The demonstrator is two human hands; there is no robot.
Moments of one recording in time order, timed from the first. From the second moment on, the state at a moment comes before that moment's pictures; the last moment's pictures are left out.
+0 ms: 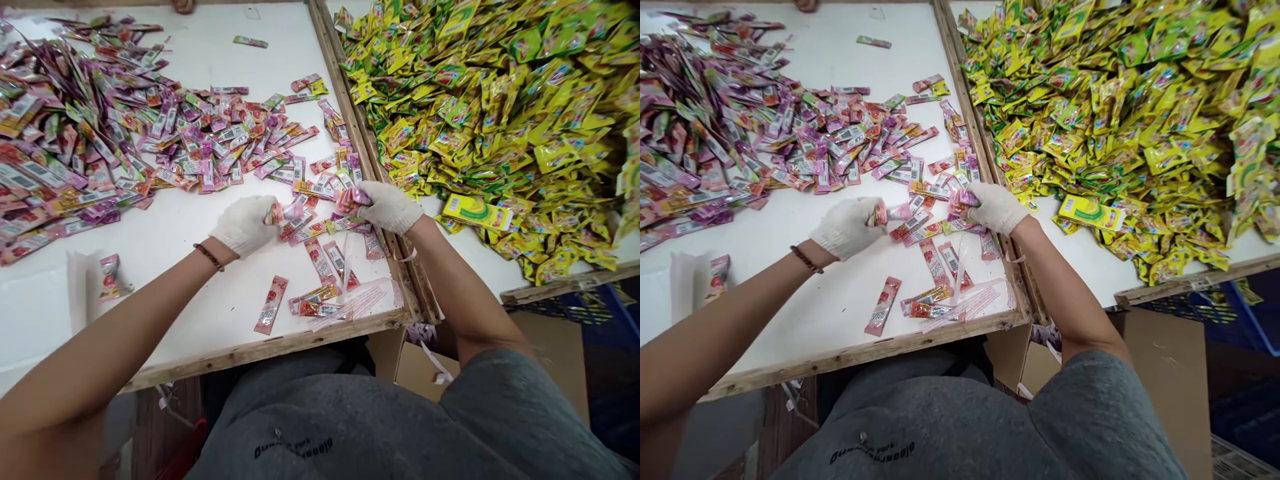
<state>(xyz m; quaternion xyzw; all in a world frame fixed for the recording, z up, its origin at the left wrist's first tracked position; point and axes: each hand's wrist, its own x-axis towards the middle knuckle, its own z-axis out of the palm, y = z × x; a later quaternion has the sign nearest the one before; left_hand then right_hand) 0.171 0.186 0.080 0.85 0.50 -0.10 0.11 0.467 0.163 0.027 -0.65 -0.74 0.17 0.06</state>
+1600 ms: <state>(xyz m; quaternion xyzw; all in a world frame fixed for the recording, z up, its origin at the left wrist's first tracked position) 0.189 0.196 0.031 0.87 0.48 -0.13 0.08 0.445 0.161 0.033 -0.65 -0.73 0.18 0.08</state>
